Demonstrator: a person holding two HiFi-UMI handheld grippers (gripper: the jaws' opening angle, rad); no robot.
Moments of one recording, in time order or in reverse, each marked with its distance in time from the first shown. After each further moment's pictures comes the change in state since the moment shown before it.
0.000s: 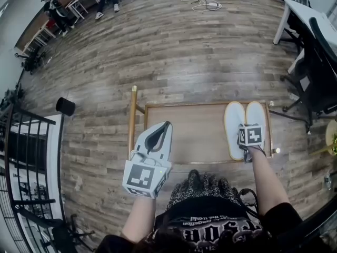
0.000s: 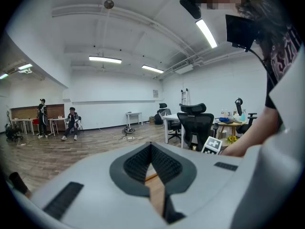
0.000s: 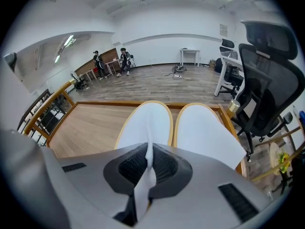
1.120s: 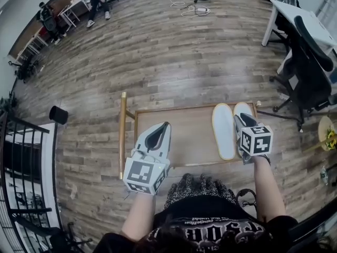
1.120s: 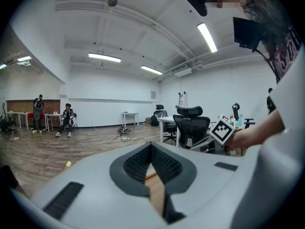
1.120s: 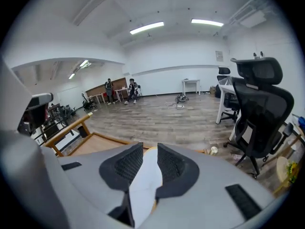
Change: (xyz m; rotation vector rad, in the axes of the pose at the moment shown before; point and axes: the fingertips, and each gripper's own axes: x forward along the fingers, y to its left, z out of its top) left arm 0.021 -0.027 0.001 -0.048 -0.016 -0.048; right arm -0.121 0.007 0.078 -0.035 -0.363 0.058
